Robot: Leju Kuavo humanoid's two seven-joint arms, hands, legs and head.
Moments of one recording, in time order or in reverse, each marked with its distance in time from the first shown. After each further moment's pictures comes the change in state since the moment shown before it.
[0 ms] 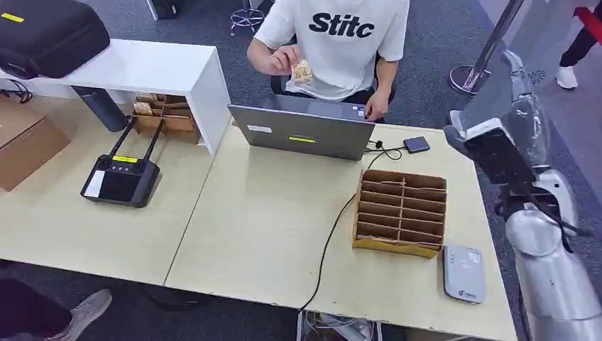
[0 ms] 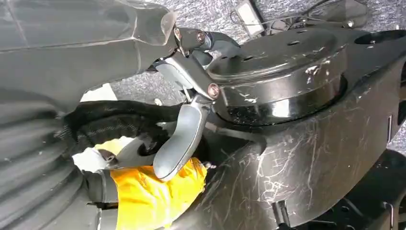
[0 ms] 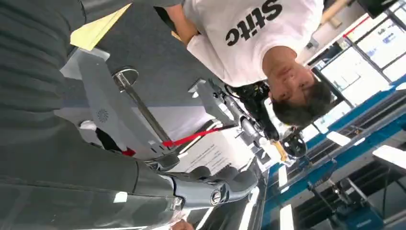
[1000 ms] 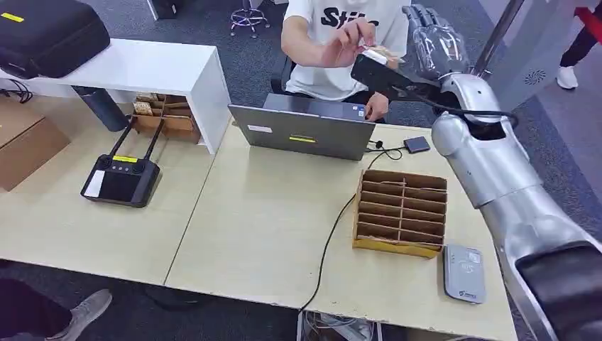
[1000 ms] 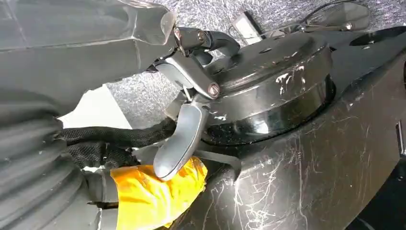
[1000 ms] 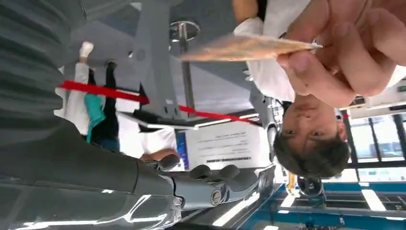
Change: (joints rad) left arm -0.048 -0.098 0.003 0.206 -0.117 -0.104 0.114; right arm -0.596 0.220 0.389 0.725 0.337 0.047 0.220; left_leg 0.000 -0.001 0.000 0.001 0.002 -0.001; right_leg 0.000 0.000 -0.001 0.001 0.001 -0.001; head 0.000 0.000
